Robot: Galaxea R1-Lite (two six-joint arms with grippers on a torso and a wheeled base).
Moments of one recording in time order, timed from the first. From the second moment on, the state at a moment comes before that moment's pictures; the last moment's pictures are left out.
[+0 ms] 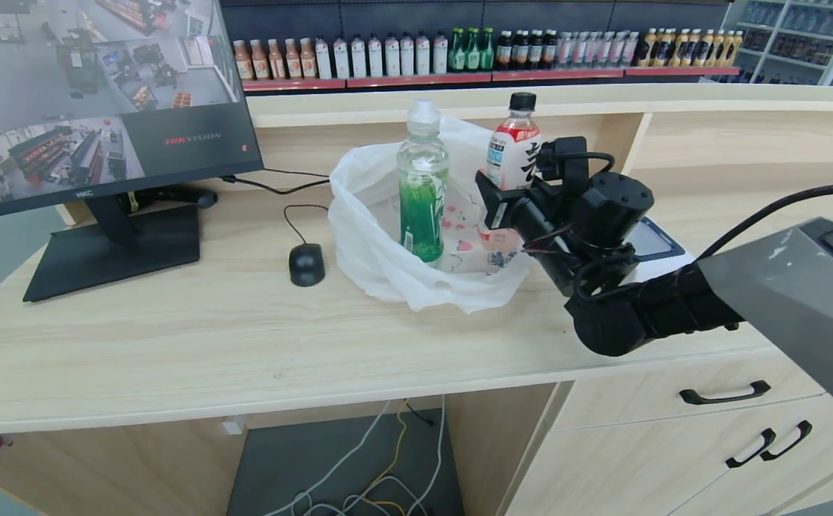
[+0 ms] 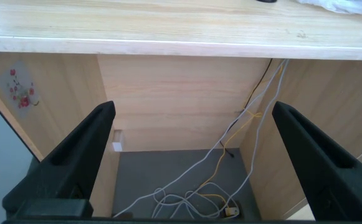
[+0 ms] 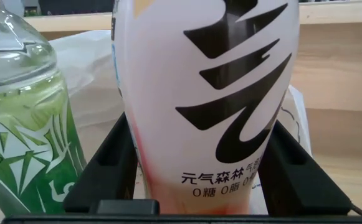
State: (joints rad) left arm 0.00 0.00 0.00 0.00 0.00 0.00; right arm 0.46 2.22 -1.39 -1.21 -0.12 -0.06
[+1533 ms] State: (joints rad) left arm 0.00 0.00 0.00 0.00 0.00 0.00; right arm 0.47 2.30 -1.34 -1.29 -0.13 -0.09
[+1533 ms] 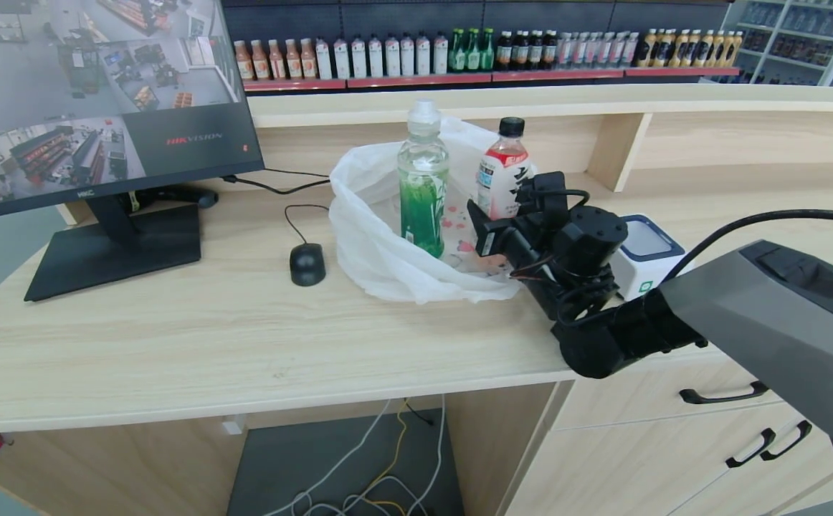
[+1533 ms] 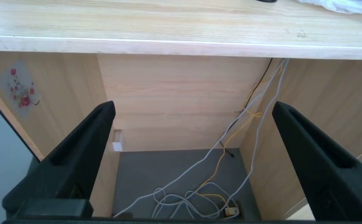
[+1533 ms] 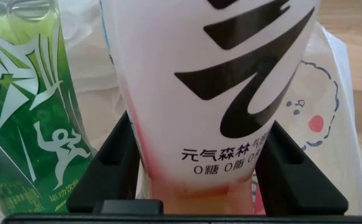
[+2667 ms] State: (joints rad) left arm 0.00 0.00 0.00 0.00 0.00 0.00; right arm 0.50 2.20 -1.21 -1.36 -0.13 -0.09
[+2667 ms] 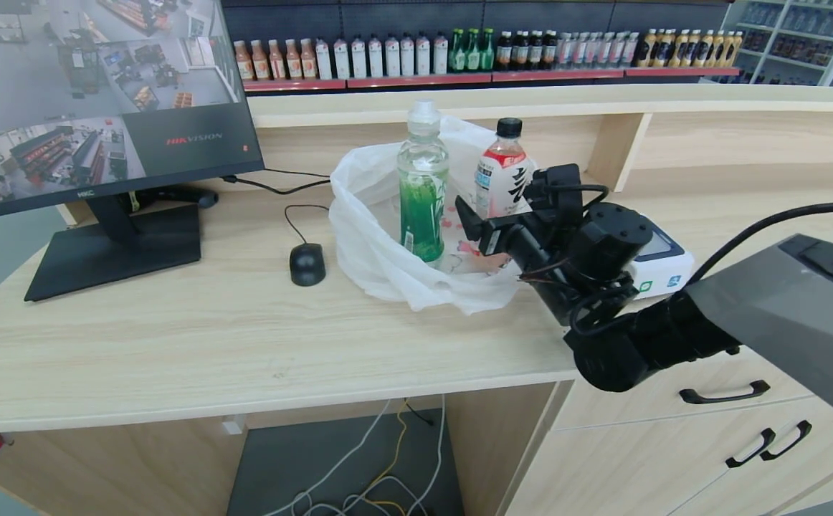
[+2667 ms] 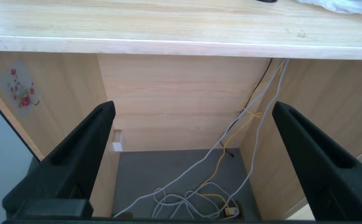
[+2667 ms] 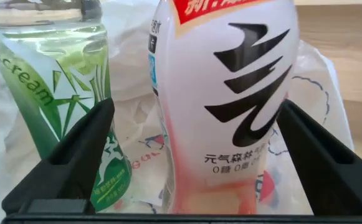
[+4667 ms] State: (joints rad) left arm 0.00 0.00 0.00 0.00 0.00 0.00; right arm 0.37 0.01 -0.07 0.09 -0.04 -0.01
